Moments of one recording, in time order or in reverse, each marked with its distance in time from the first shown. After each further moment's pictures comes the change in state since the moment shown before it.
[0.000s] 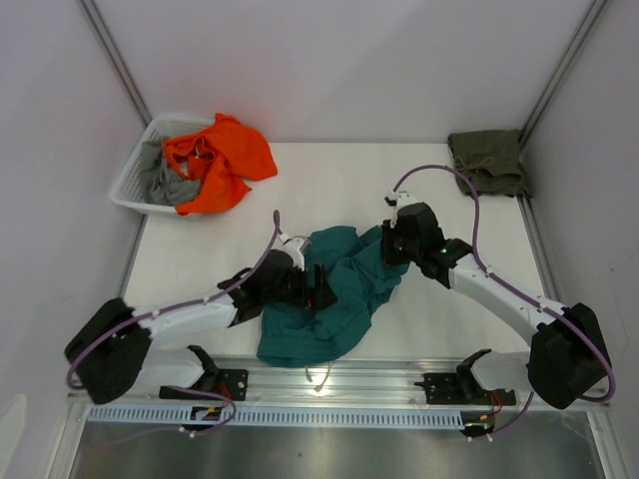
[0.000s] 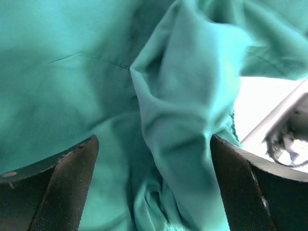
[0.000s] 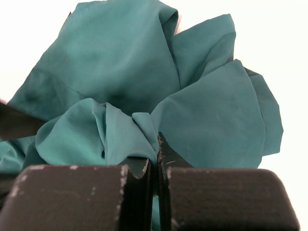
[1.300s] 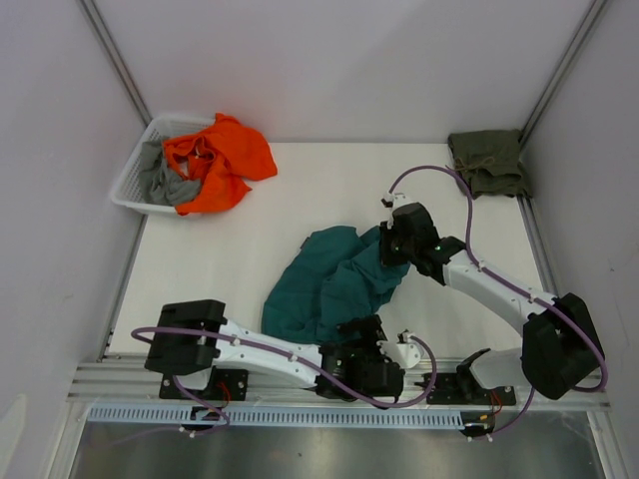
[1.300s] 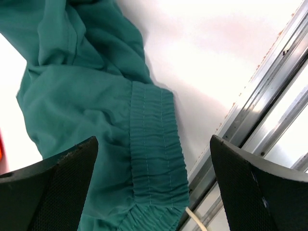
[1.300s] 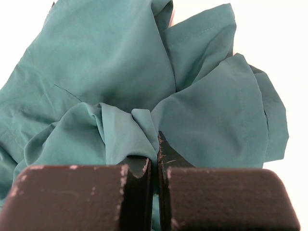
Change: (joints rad) left arm -0.904 0.402 0.563 -0.490 -1.021 0.498; right arm 0.003 0.056 0.007 0.003 0.011 0.000
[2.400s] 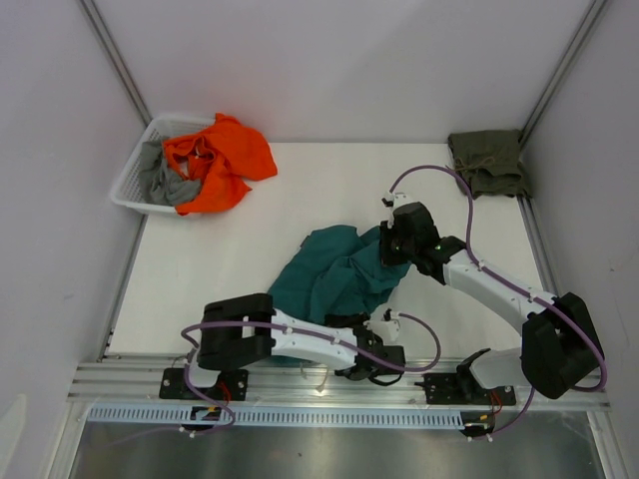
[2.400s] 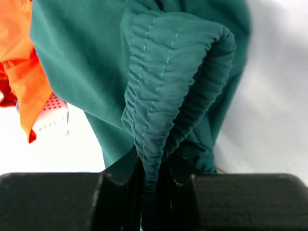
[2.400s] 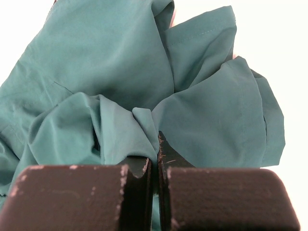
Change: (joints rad) left arm 0.131 0.256 0.186 -0.531 -0.113 -0.196; right arm -0.010 0.005 0.000 0.006 -0.010 0.000
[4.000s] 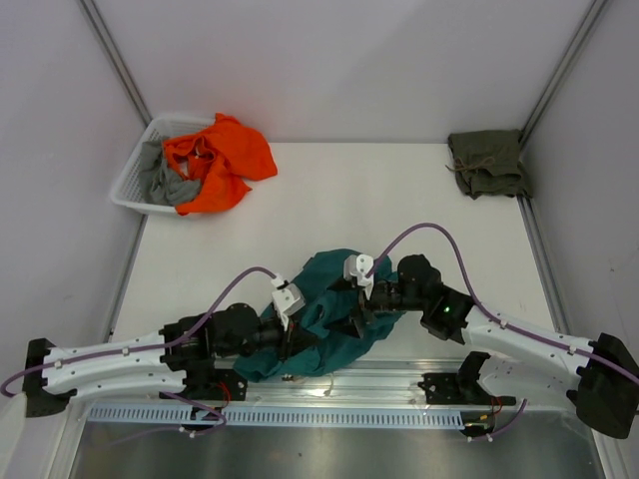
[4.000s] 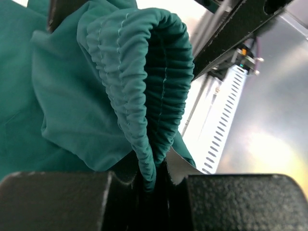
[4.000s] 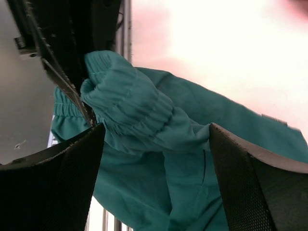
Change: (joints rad) left arm 0.224 -1.372 -0.803 0.674 0.844 -0.053; right arm 0.372 -0.341 -0.320 0.521 -0.552 -0.403
